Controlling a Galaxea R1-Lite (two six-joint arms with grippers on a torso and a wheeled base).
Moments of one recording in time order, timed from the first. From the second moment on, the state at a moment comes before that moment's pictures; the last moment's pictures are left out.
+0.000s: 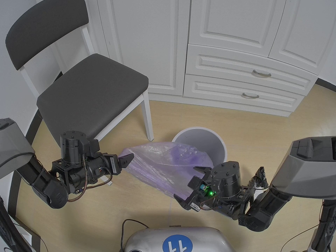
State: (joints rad) left arm -0.36 1.93 -0.55 -1.00 -0.04 -0.28; right arm 0.77 2.17 -0.67 -1.10 -0.19 -0.47
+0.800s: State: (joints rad) left arm -0.37 1.94 -0.54 -1.00 -0.04 -0.28; right arm 0.79 2.45 -0.94 -1.01 -0.25 -0.46
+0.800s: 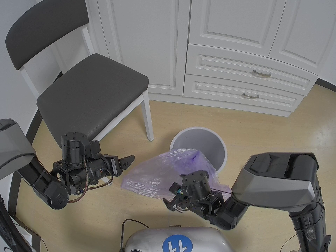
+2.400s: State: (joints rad) left arm -0.36 1.94 -0.54 -1.00 -0.04 -0.28; right arm 0.37 2.56 -1.58 -0.63 -0.26 -0.48
